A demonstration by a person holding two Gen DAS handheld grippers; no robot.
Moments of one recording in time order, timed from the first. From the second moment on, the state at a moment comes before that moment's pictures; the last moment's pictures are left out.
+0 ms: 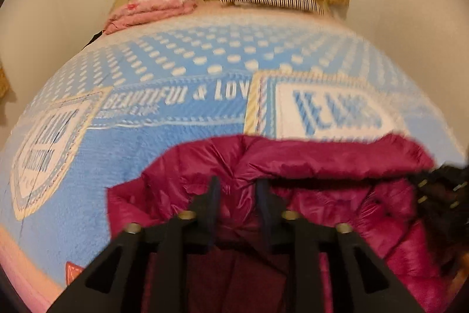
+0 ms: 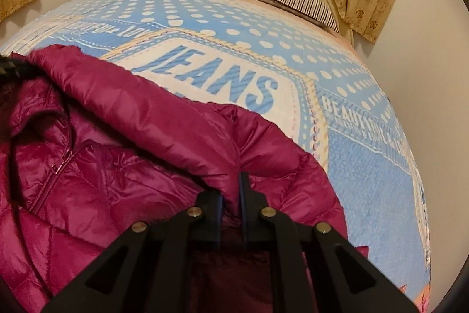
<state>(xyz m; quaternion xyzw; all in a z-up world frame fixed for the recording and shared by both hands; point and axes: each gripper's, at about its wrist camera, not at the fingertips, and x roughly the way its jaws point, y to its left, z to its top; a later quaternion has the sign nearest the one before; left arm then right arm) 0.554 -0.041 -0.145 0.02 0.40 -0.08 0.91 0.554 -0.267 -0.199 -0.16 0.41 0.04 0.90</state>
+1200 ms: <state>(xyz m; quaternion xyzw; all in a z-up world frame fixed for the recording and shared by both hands) 0.567 -0.090 -0.142 -0.03 0.39 -0.10 0.92 0.563 -0.255 -0.152 0.02 0.38 0.03 0.92</state>
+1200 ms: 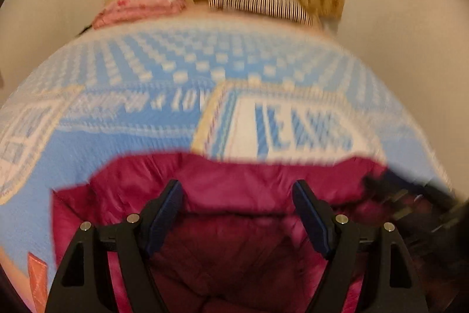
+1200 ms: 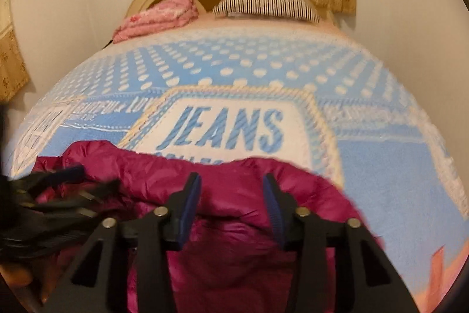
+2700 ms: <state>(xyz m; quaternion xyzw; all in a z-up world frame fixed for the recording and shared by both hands) 0.589 -0.124 -0.214 0.04 0.44 -0.06 0.90 0.567 -0.252 -0.209 0.02 0.41 0.01 0.91</state>
